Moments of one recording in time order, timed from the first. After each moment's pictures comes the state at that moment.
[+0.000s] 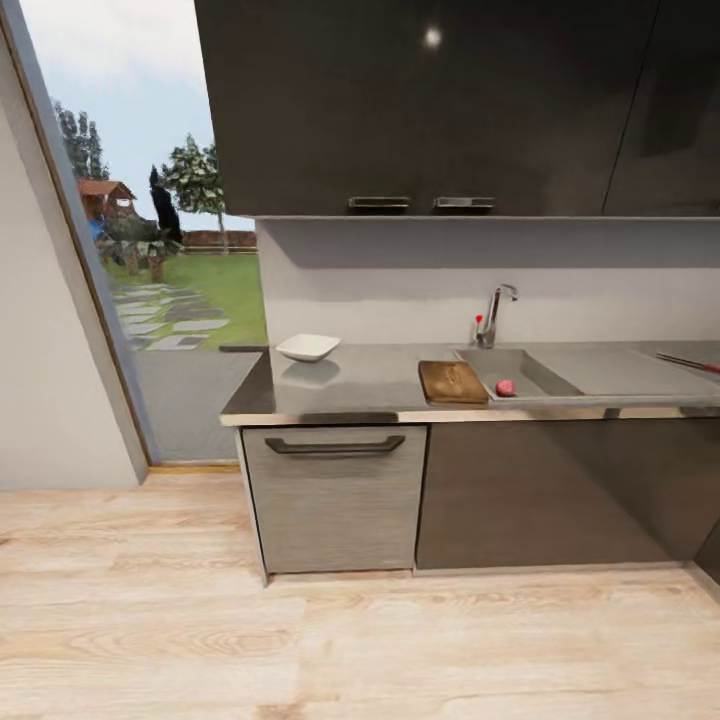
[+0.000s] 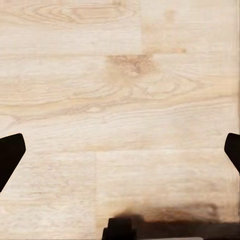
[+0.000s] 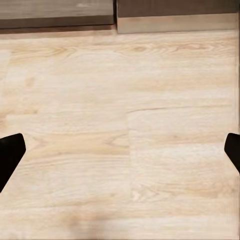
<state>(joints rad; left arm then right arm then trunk) 0.00 0.02 0.01 -0.52 0.00 -0.15 0.00 0.00 0.03 0.01 -0.55 0.00 -0.35 -0.02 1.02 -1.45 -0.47</state>
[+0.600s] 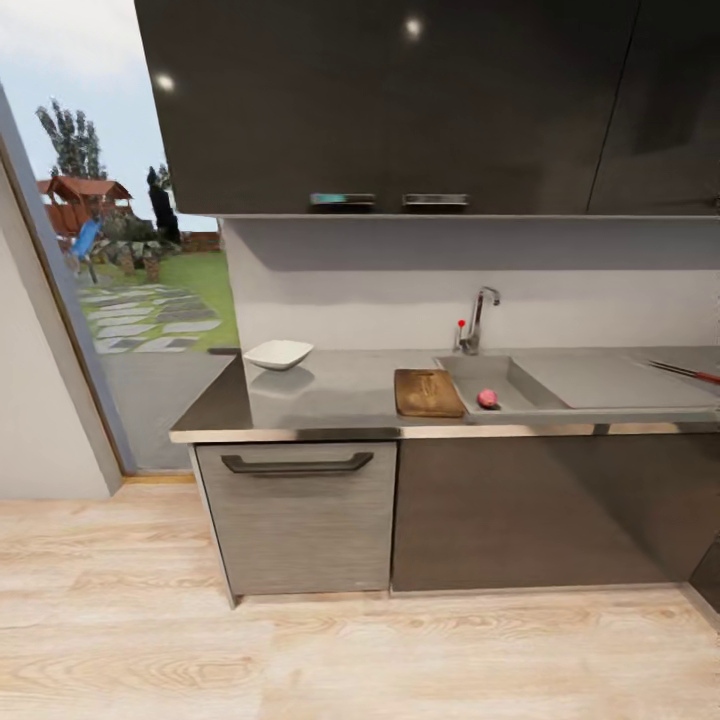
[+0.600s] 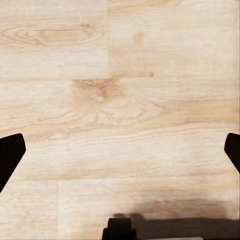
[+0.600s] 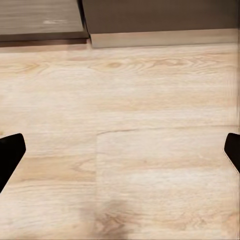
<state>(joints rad) 0.00 0.02 0.00 -0.52 0.00 -0.15 0.00 0.00 0.03 0.01 -0.54 0.00 -0.35 -0.02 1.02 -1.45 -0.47</state>
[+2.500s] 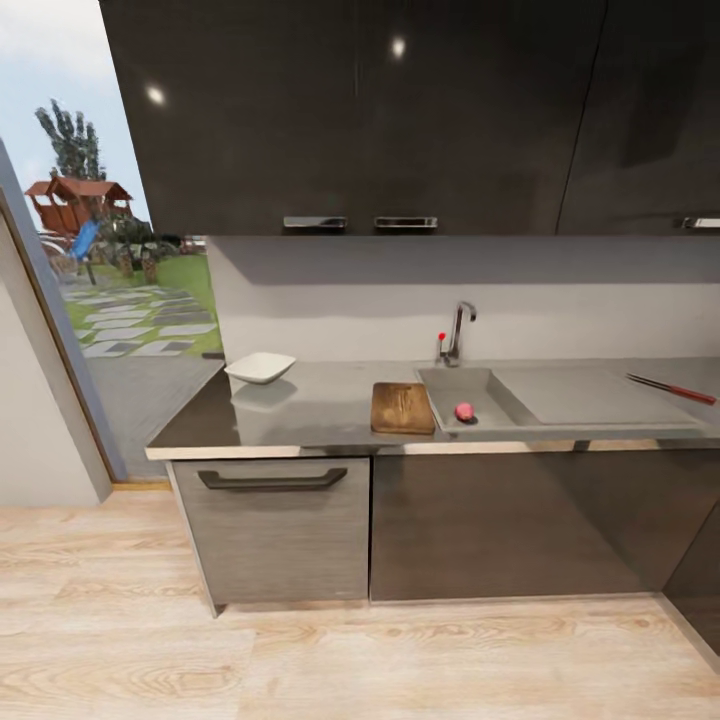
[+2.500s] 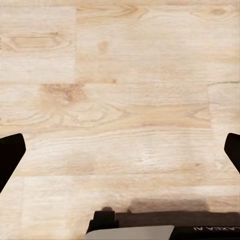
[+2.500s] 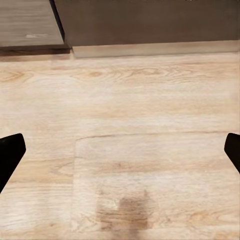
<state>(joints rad) 0.00 -0.01 0.00 -0.52 0.01 -0.15 0.00 0.00 0.02 0.00 -0.54 0.00 -0.35 -0.02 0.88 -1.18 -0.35</state>
